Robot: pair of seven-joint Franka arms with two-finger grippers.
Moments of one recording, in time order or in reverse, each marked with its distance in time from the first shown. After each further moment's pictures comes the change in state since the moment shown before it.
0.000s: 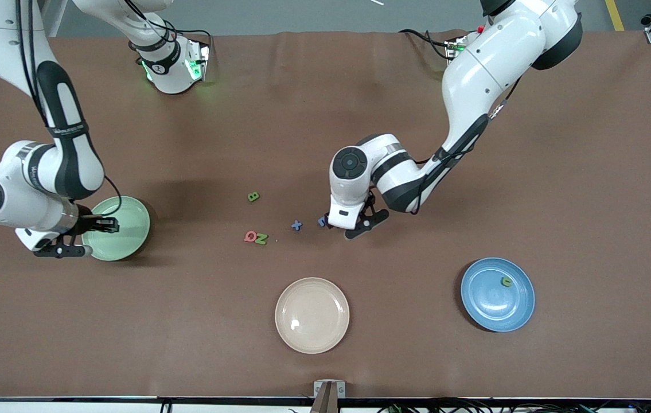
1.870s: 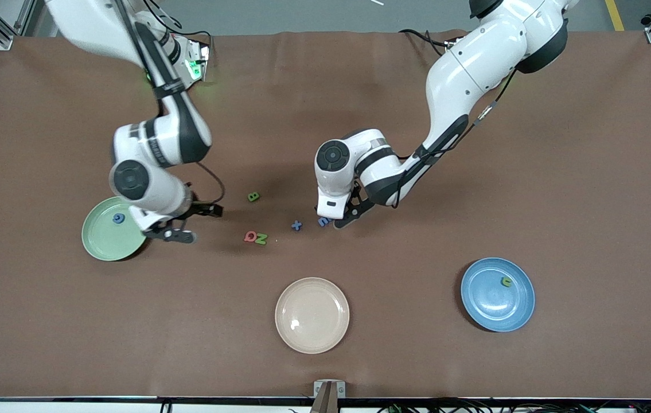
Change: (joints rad) left arm -0.051 0.027 0.002 -0.005 -0.005 -0.002 -0.109; right arm 0.533 -0.049 0.040 0.046 0.002 -0.122 0.757
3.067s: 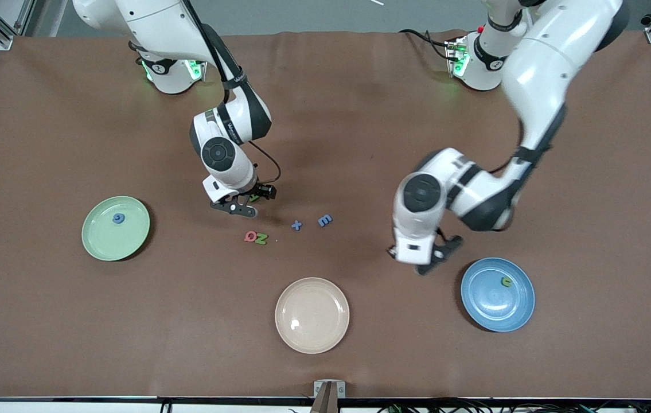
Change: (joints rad) left arm 0.332 -0.174 0.006 0.032 0.002 -0.168 0.331; right arm 0.194 0.088 0.007 -0.143 0.123 0.251 0.154
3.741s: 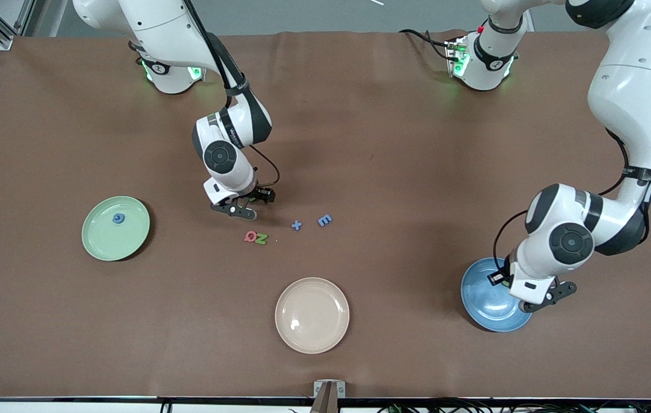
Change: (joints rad) left arm 0.331 0.060 0.008 -0.023 0.000 0.102 0.542; right arm 0.000 0.045 -0.003 -0.012 0.002 0.071 0.000
